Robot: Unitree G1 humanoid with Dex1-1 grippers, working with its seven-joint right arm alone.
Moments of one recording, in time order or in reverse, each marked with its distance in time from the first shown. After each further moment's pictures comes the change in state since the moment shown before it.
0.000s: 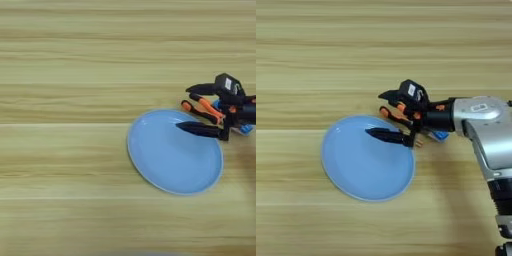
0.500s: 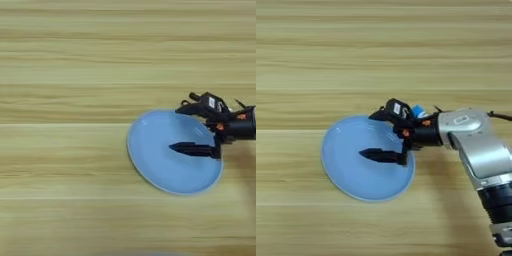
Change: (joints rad) arm 0.021 0.014 0.113 0.042 -0.040 -0.007 0.018
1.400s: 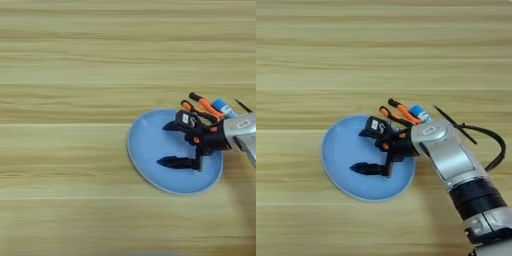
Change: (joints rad) arm -0.061 0.116 0.142 0.197 -0.165 -0.083 -0.062
